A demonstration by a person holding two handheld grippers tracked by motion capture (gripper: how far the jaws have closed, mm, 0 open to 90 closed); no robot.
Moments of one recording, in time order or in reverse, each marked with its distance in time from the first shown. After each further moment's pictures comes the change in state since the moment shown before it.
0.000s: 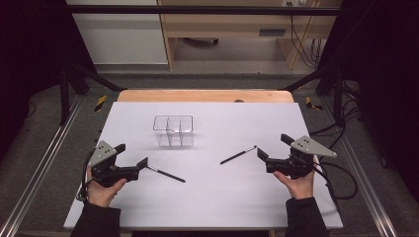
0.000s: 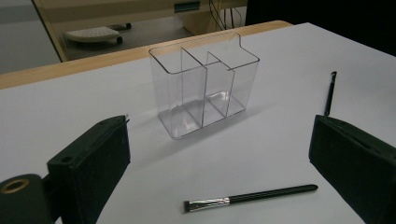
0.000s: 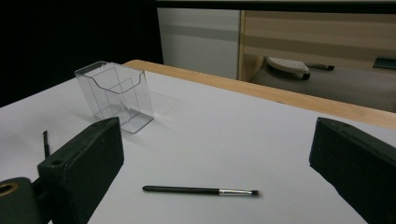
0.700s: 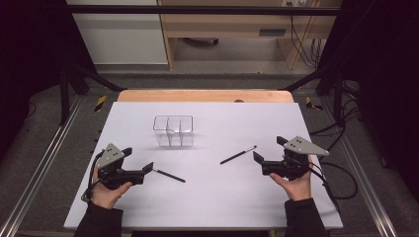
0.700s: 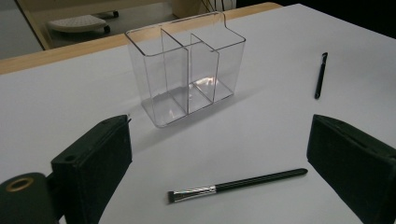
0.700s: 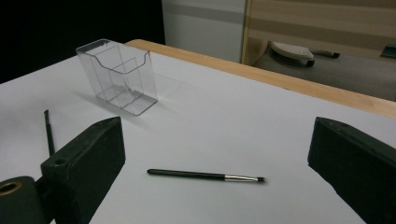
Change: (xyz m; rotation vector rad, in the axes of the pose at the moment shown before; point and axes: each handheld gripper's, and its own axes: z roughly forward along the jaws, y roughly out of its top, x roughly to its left) left arm -0.010 -0.006 0.009 0.060 -0.037 0.034; right arm 0.010 0.001 0.006 0.081 0.009 -0.038
